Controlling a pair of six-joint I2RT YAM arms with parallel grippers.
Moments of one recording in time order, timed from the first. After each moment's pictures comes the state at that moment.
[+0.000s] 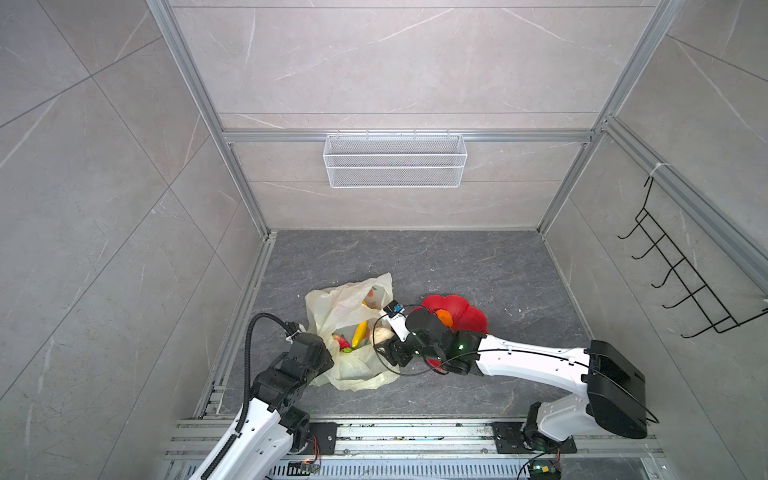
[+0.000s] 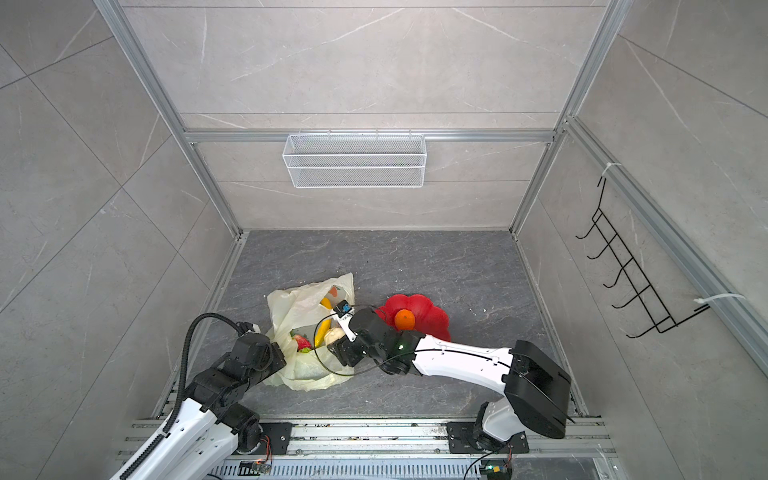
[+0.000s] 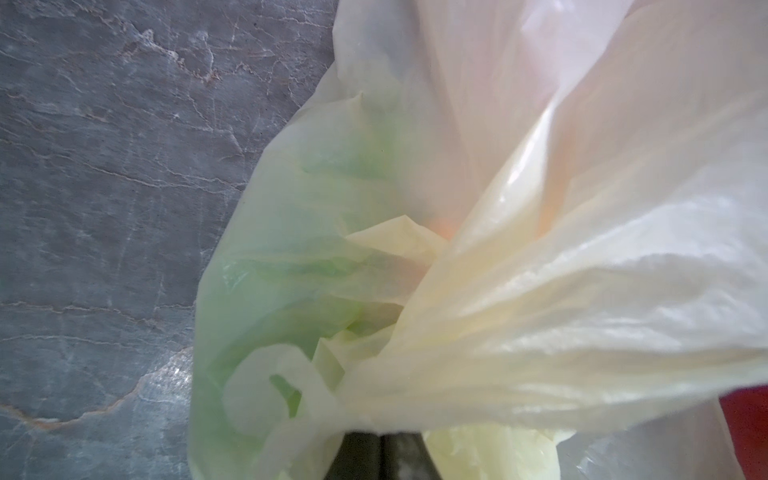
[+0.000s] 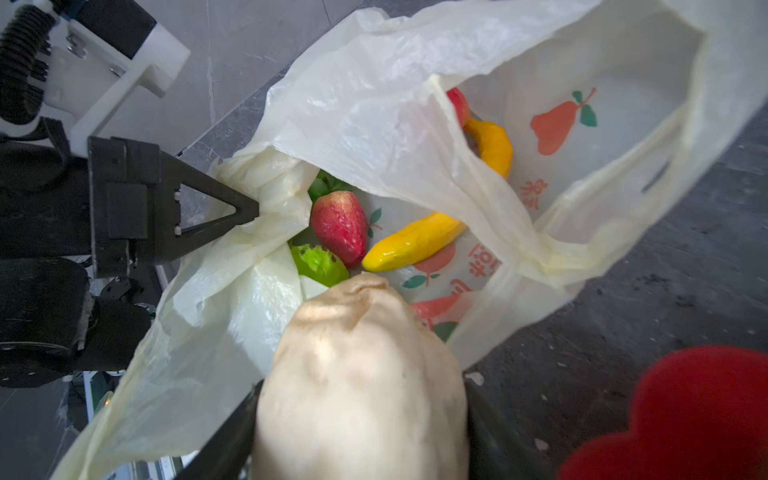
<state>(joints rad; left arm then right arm) -0.45 0.58 0.43 -0.77 -0.19 -0.86 1.07 1.45 0.89 -0.05 0.01 0.30</state>
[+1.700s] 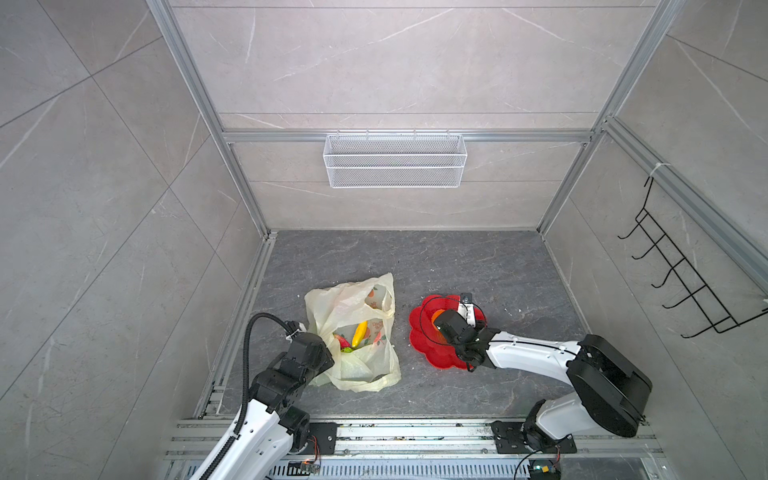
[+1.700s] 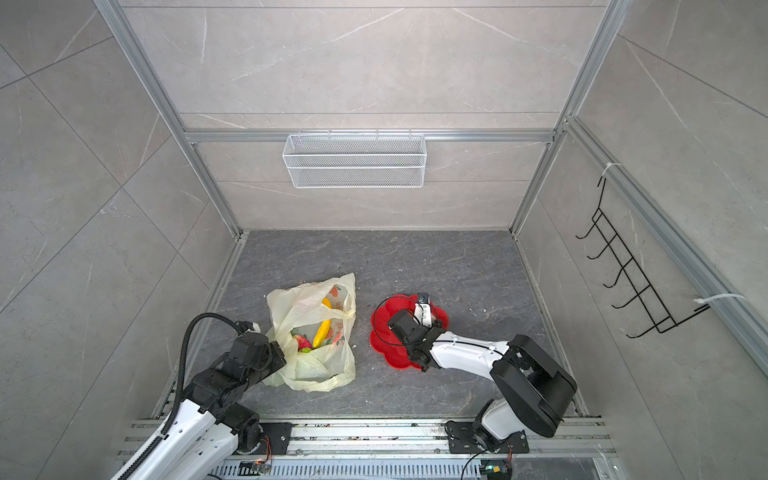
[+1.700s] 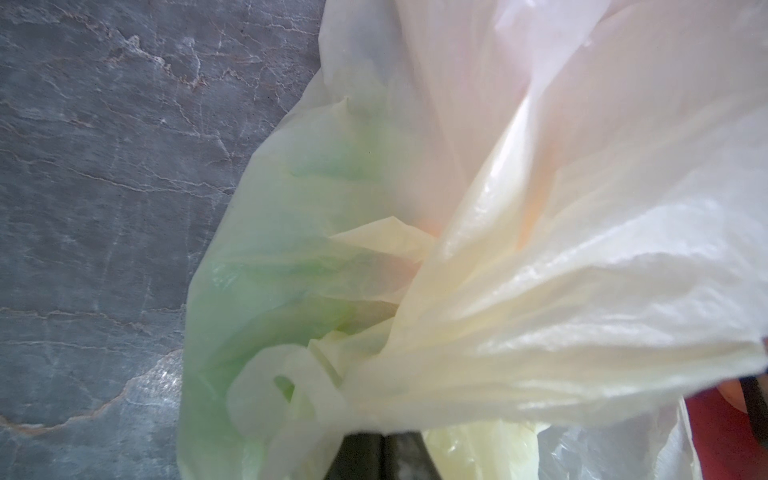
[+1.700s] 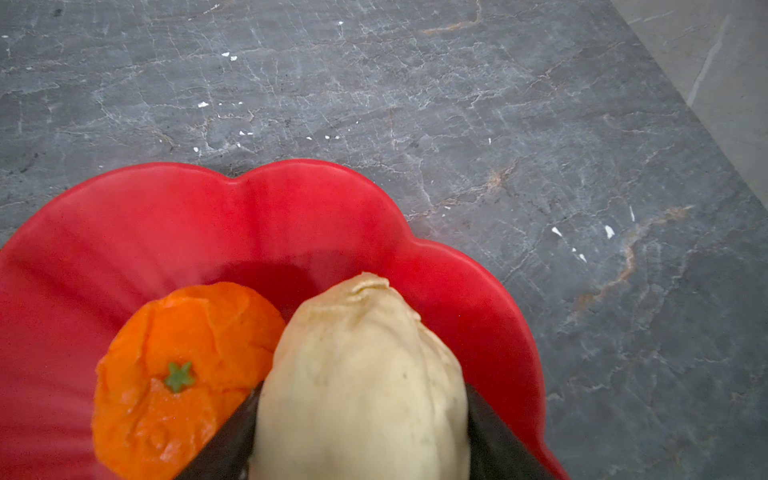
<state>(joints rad) -0.45 0.57 0.44 -0.77 -0.18 -0.86 0.79 1.51 0.69 -0.21 0.73 0.66</state>
